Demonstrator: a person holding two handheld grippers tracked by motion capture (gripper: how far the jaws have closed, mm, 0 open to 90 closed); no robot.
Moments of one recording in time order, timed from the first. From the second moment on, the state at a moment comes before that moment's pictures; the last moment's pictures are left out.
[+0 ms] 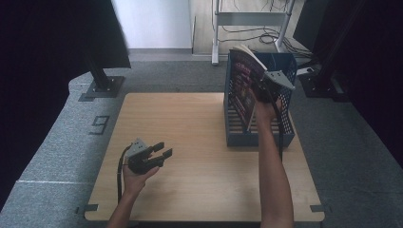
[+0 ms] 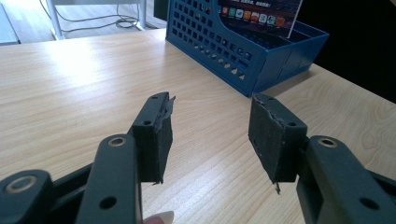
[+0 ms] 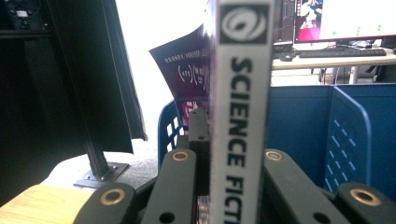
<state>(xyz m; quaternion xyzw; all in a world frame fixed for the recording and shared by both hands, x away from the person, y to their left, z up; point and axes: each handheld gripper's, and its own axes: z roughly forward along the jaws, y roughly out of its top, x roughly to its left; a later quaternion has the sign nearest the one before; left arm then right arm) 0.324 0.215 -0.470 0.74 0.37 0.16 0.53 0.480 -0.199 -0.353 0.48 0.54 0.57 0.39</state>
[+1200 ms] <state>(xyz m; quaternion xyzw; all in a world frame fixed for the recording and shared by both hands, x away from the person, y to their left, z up) 0.326 0.216 -0.473 0.75 0.38 0.16 0.53 0.499 -0.171 -0.410 0.49 0.55 0.56 0.38</state>
